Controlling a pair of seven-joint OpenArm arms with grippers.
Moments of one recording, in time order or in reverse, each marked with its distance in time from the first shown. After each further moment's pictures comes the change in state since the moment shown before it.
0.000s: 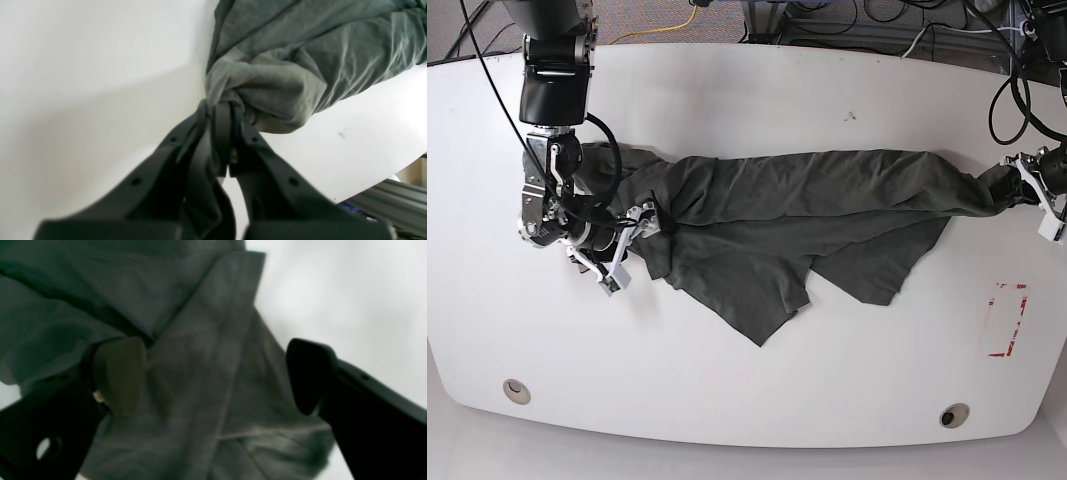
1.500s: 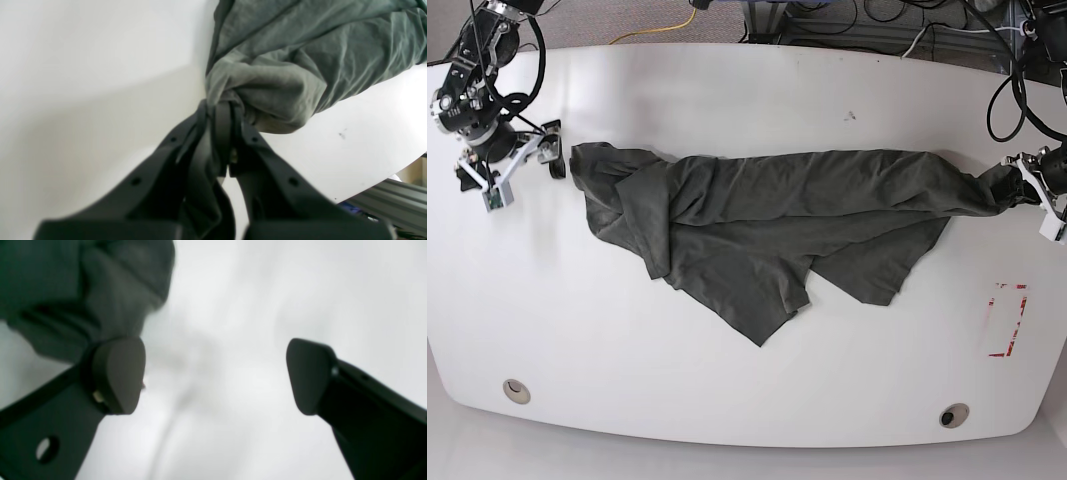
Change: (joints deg) left arm 0.0 -0.3 0.0 -0.2 0.0 0.0 0.0; right arm -27.1 5.0 29.0 30.9 0.5 0.2 0.2
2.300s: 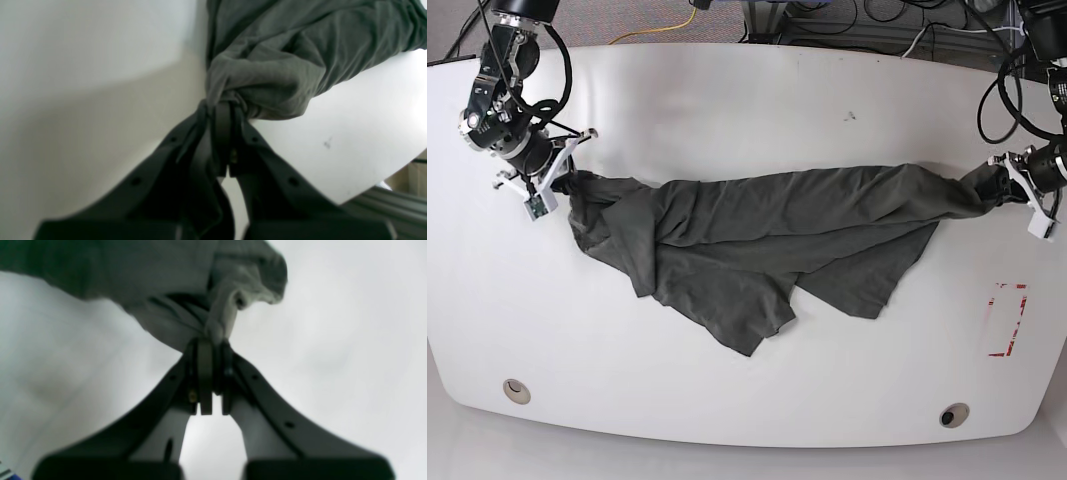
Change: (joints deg) left arm -0.2 2.7 0.3 -0.1 0.0 0.0 0.3; right arm -1.1 -0.6 -10.2 -1.2 -0.1 0.0 3.0
